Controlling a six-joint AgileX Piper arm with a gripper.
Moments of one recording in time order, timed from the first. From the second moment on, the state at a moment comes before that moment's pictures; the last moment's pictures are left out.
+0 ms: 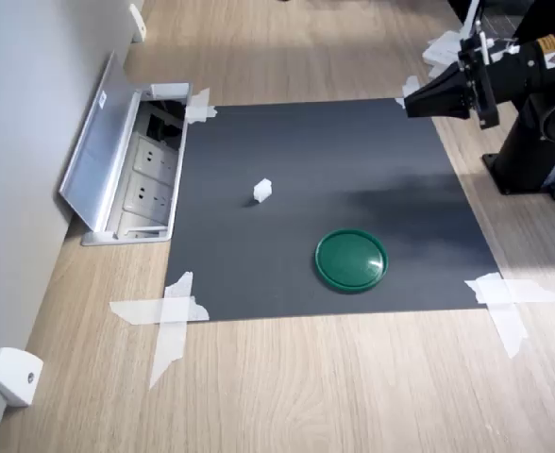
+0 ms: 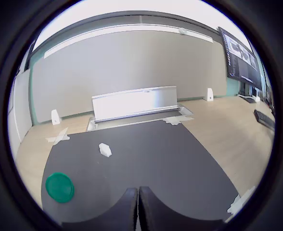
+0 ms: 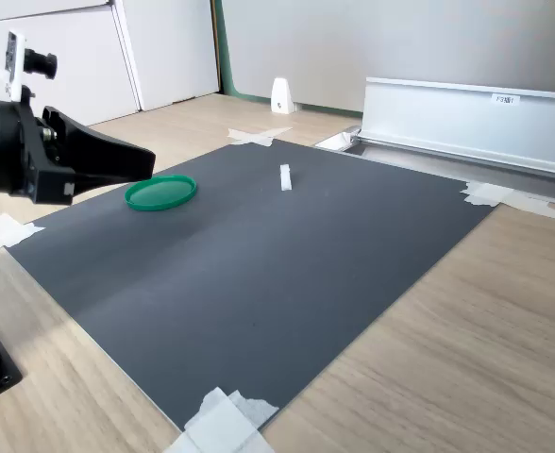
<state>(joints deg) -10.4 -0.6 -1.4 3.7 22.3 3.4</state>
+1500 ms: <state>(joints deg) -8.3 7.8 -12.7 0.4 30.2 7.1</state>
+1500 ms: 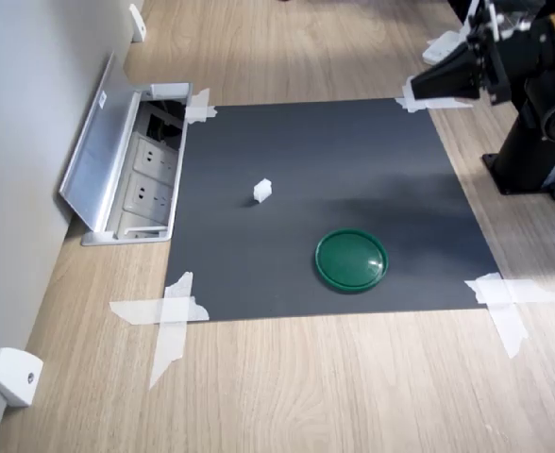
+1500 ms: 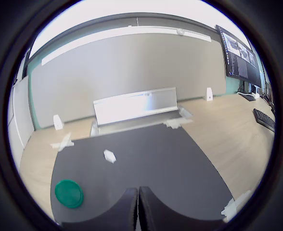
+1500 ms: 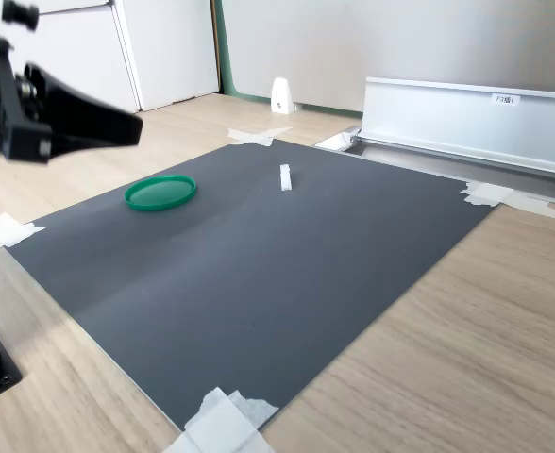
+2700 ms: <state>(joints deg) -8.3 76.7 -60.2 -8.7 47.0 -8.3</state>
